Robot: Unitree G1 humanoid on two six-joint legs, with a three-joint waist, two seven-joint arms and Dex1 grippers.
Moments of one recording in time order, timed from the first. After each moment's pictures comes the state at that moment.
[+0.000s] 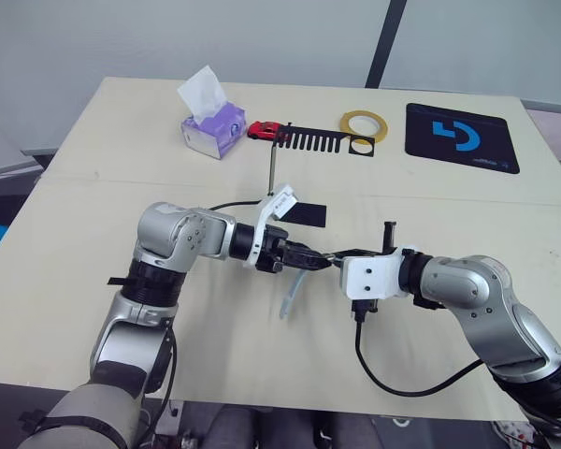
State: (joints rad) left arm -0.90 0.33 -0.14 0.07 -0.59 1.39 -0.84; right arm -0.38 -0.78 0.27 -0.53 -0.31 0.31 0.90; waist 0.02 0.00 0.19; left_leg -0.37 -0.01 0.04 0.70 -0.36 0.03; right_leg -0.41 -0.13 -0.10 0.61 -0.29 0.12
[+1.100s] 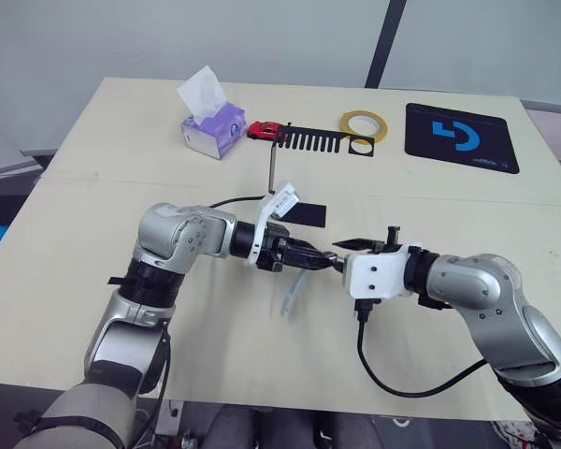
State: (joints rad) left arm -0.90 0.39 -0.20 0.07 -0.60 1.24 -0.90; right arm -0.37 -0.79 0.21 -0.61 -0.25 0.36 0.93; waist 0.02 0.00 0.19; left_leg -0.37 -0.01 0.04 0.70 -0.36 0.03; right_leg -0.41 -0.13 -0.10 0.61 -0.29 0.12
